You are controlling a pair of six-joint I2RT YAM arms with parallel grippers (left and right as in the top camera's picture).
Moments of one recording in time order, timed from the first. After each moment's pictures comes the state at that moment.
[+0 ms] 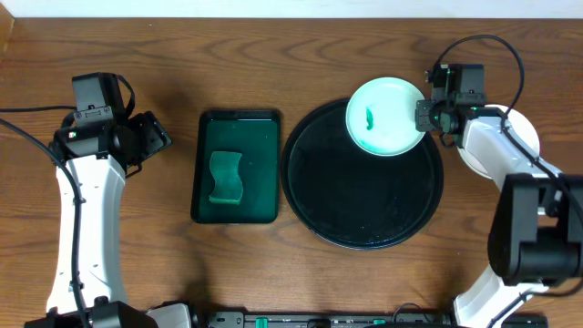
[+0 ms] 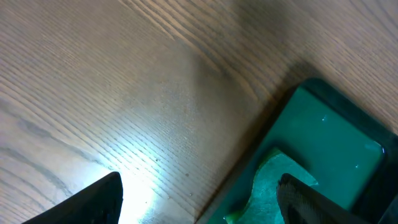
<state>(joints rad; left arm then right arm) 0.21 1.43 1.26 -0.95 -0.06 -0.38 0.01 1.87 1.19 -0.29 -0.05 -0.03</state>
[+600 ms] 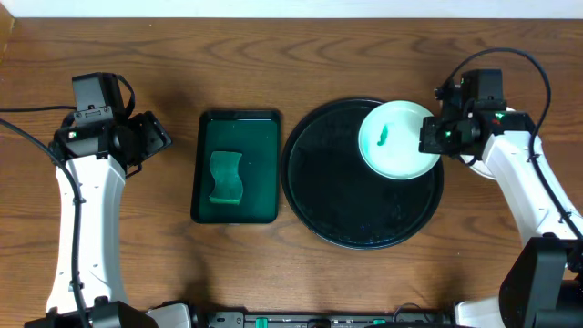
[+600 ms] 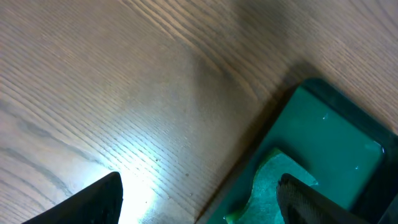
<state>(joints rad) 0.21 1.43 1.26 -0.95 -0.06 -0.38 0.01 1.63 1.18 -0.74 -0.22 0.11</state>
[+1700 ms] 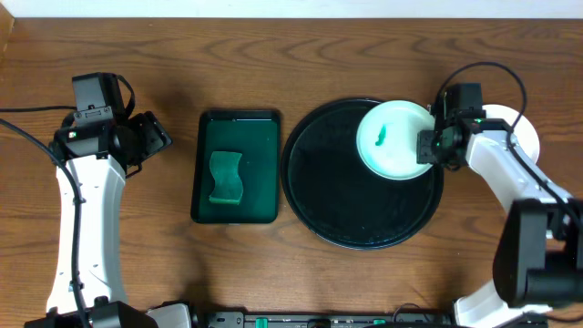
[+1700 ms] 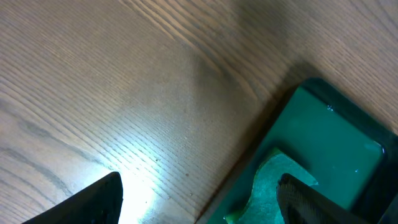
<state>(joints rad) 0.21 1.43 1.26 -0.95 -0.06 -0.38 0.02 1.77 1.10 -0.60 -0.01 0.07</state>
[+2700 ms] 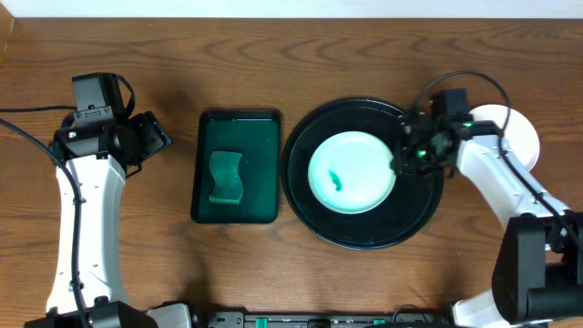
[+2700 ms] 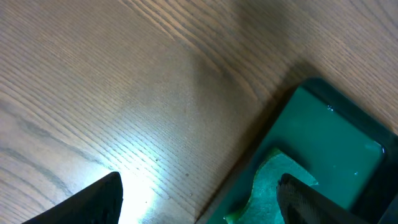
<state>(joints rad) 0.21 1.43 1.26 -0.95 -0.06 -0.38 0.11 1.70 1.08 -0.73 -0.38 0.08</state>
